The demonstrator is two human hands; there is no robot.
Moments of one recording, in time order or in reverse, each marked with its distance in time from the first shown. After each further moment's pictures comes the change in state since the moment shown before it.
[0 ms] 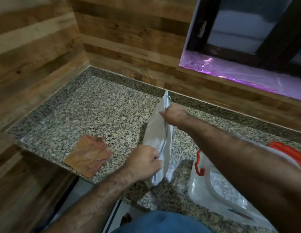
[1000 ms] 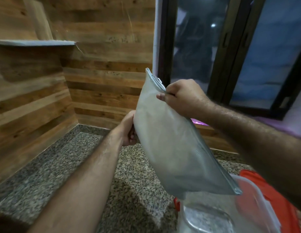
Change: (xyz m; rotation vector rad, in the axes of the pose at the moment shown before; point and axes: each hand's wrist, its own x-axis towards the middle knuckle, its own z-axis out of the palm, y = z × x) left_hand 0.118 0.163 -0.128 -0.819 0.006 -0.295; right_hand -0.183 0.027 -0.261 0.060 0.538 -0.484
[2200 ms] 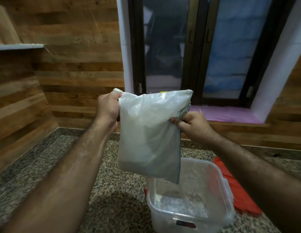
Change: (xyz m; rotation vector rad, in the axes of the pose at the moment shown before) left_hand -0.086 0.038 0.108 -0.162 0.371 0.602; right_hand -0.109 0.178 0.014 0.468 0.076 0.181
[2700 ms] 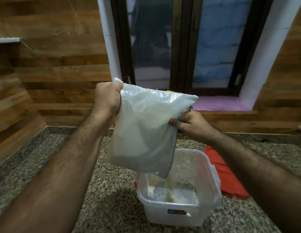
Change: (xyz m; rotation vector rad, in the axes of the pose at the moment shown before) left_hand -0.031 0.013 0.039 0.177 -0.071 0.081; right_hand -0.020 0.047 -0.017 0.088 -0.071 0.054
